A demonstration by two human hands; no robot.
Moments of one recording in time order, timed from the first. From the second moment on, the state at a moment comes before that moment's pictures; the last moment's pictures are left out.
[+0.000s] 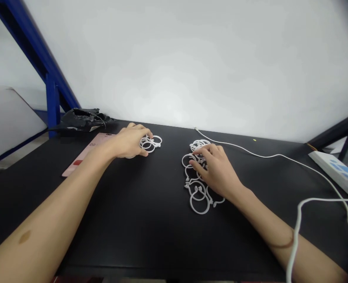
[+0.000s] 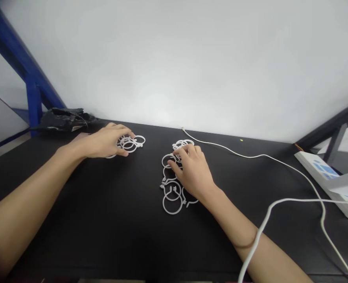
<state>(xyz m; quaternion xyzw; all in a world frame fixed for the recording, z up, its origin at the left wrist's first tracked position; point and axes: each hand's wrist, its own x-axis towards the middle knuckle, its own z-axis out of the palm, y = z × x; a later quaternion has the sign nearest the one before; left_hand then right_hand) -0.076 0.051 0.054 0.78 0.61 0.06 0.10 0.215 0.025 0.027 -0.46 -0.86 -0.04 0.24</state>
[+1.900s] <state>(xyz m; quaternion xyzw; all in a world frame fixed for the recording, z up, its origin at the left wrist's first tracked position) 0.024 0.010 0.031 0.83 0.40 0.38 0.09 0.213 0.019 0.034 -0.45 -0.73 0.23 0.46</state>
